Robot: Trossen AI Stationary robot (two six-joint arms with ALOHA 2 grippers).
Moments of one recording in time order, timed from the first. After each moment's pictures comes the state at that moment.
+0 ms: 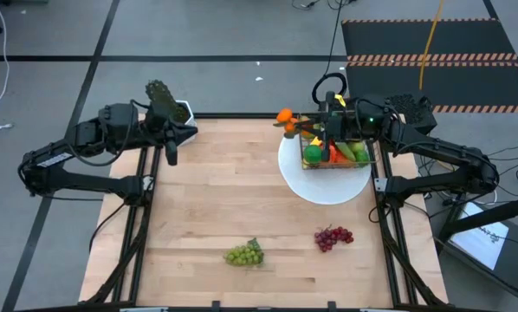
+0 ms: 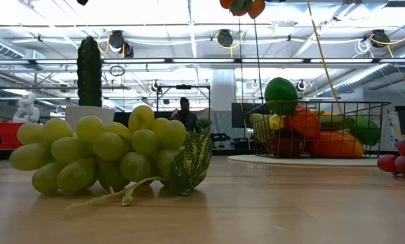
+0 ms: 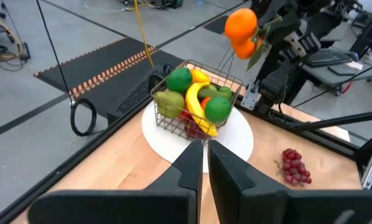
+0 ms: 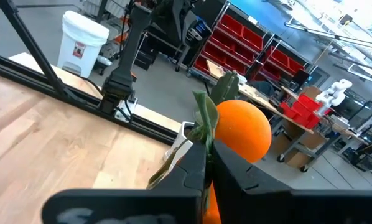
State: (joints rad) left arm 0.22 0.85 1.22 -0.69 -0.12 -0.27; right arm -0.37 1.06 1.03 -0.05 -0.26 -0.54
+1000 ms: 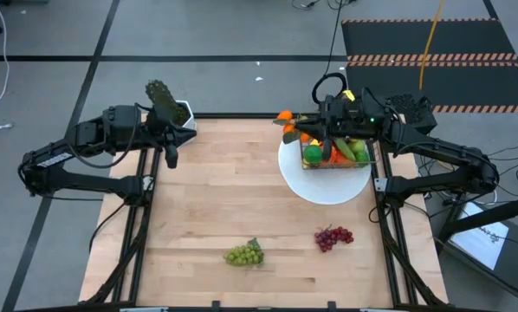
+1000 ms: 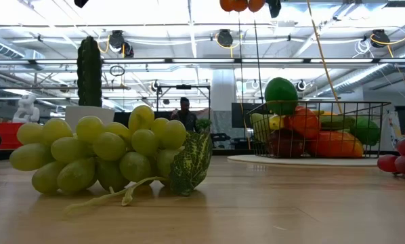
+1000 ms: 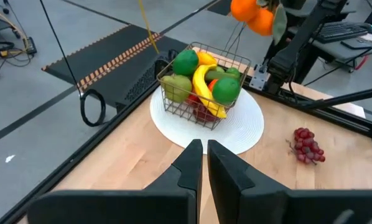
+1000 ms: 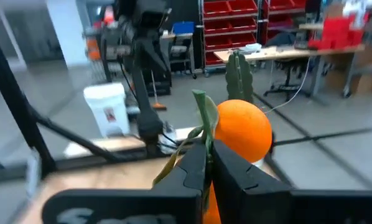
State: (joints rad) left arm 0.22 0.85 1.22 -0.76 -0.13 -0.21; right arm -0.36 1.06 1.03 -0.04 -0.26 0.06
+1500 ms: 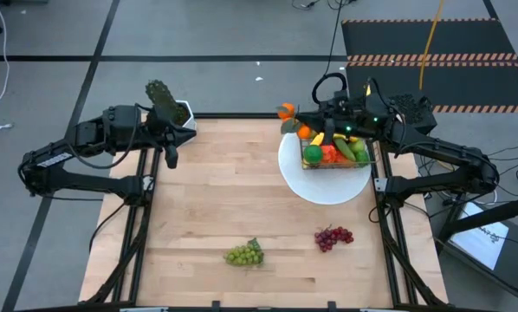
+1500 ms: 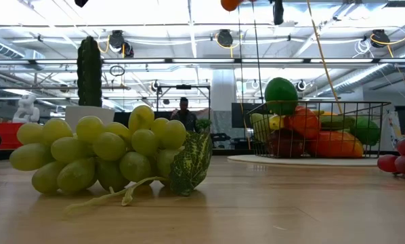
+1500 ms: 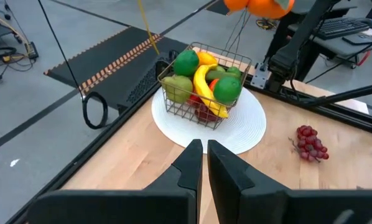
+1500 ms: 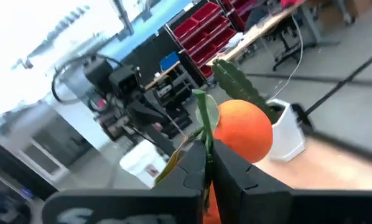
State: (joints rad) left arm 0.22 0.85 1.22 -0.76 -0.13 -0.19; right arm -0.36 1.06 1.03 0.04 -0.15 0.65
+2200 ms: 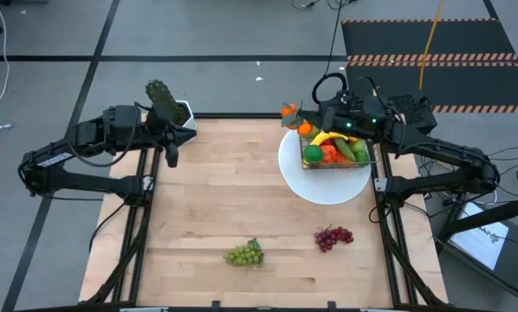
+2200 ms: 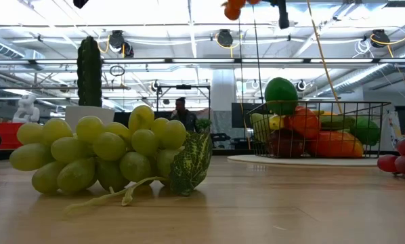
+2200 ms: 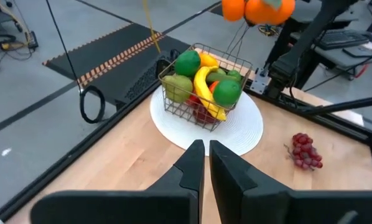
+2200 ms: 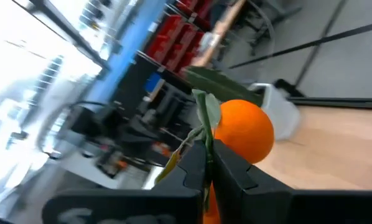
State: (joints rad) left arm 0.22 0.85 1.22 -0.76 -0.13 -0.26; right arm -0.36 1.06 1.04 -0.01 -0.03 1.01
